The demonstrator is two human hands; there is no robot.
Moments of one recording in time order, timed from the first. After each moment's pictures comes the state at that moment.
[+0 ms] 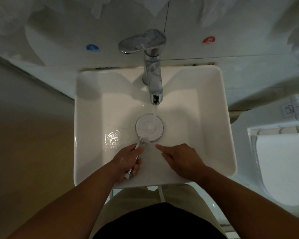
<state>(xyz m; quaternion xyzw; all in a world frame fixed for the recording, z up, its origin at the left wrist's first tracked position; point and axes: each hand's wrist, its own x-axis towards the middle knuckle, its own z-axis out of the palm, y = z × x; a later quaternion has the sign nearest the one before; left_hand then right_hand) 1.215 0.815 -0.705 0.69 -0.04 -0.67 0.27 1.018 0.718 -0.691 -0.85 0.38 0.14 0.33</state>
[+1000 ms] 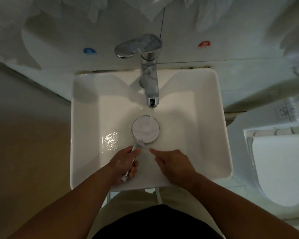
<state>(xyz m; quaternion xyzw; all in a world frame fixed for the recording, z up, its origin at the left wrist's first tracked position) 1.215 0.815 -0.701 0.70 -0.05 -0.66 0.27 1.026 0.737 -0.695 -0.83 0.42 0.12 0.35</state>
